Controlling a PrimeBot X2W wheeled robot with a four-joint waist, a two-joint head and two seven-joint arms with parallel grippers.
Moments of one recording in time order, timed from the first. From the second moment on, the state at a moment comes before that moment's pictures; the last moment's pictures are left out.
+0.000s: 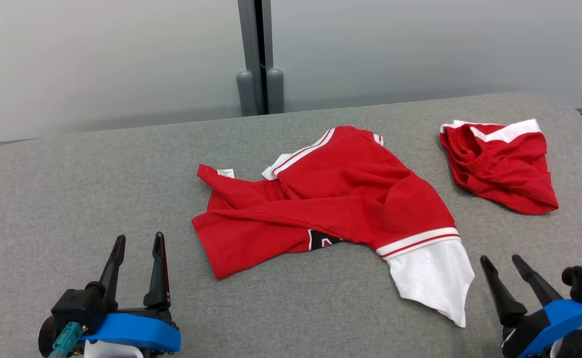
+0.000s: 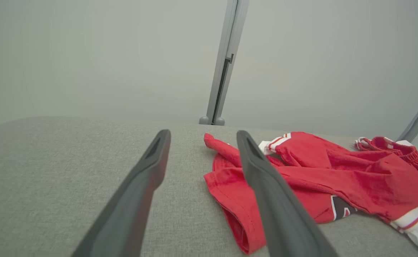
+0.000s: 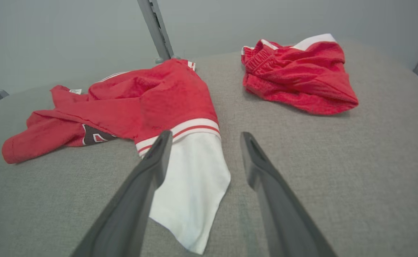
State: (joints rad) left arm -0.06 0.12 -0.08 0.26 -0.30 -0.10 -0.26; right arm 0.00 -0.27 0.02 0.09 0.45 0.13 0.10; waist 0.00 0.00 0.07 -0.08
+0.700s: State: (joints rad) left arm -0.08 0.12 -0.08 0.26 -0.32 -0.10 -0.26; right arm -0.20 -0.07 -0.10 0.62 0.41 0.13 0.20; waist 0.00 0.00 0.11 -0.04
